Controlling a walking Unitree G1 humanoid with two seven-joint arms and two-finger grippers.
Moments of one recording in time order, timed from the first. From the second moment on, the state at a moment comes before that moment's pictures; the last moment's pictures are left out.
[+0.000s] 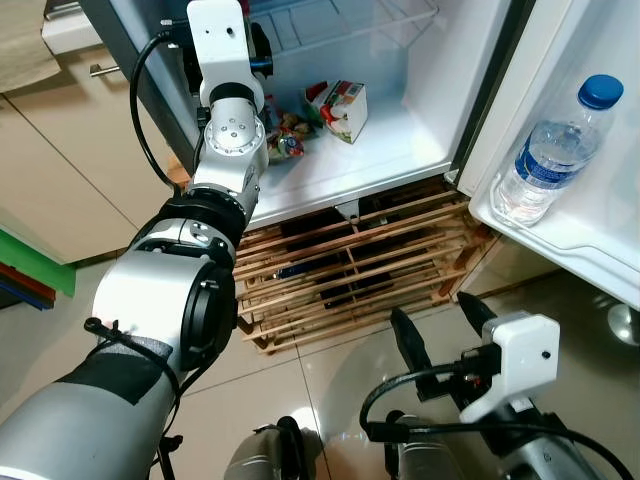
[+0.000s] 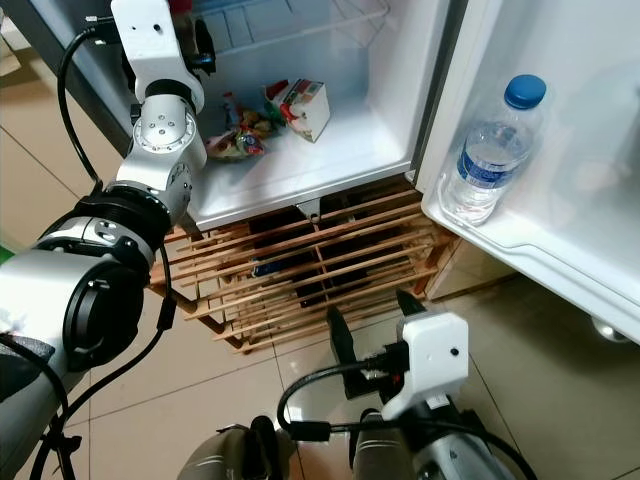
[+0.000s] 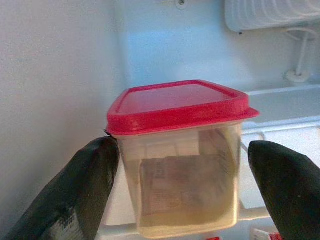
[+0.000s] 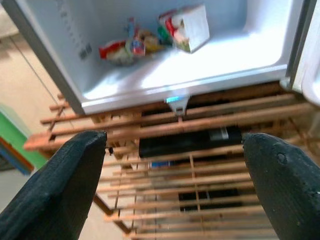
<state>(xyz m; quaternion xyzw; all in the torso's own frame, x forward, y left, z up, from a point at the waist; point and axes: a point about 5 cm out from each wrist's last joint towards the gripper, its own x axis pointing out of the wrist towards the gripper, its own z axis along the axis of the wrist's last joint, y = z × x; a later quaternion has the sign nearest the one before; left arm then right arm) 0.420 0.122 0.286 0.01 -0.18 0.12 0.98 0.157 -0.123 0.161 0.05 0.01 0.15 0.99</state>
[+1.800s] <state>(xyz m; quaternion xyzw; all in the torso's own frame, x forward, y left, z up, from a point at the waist) 0.273 0.149 0.143 0.04 -0.05 -0.10 0.99 0.227 -0.178 0.129 -0.01 -0.05 -0.01 1.00</state>
